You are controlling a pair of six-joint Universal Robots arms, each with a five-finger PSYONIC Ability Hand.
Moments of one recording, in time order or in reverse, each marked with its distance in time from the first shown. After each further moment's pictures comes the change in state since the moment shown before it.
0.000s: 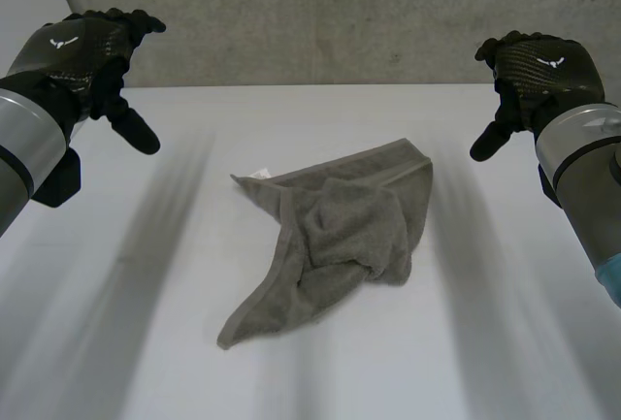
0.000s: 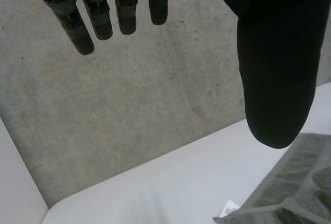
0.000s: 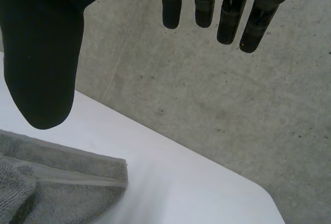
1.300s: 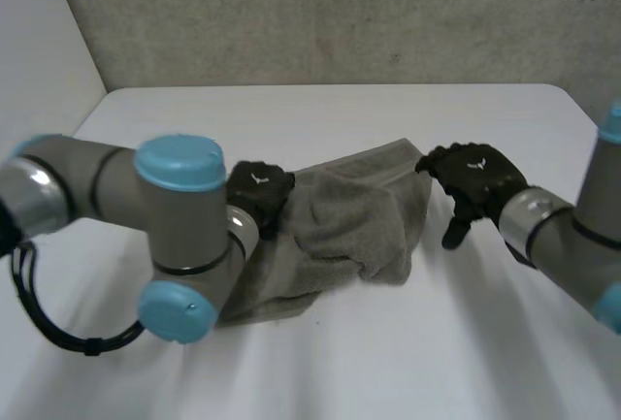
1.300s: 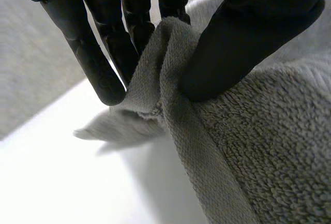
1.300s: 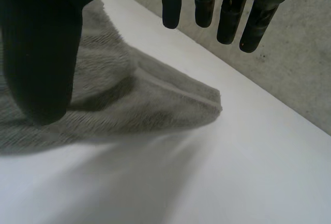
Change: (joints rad) left arm -0.289 -0.671 0.202 0.176 -0.105 0.236; right arm -0.124 0.204 0.144 -0.042 -0.404 -0.216; left_hand 0.953 0.950 1.001 1.007 0.958; right_hand 0.000 0.000 0.000 0.000 -0.003
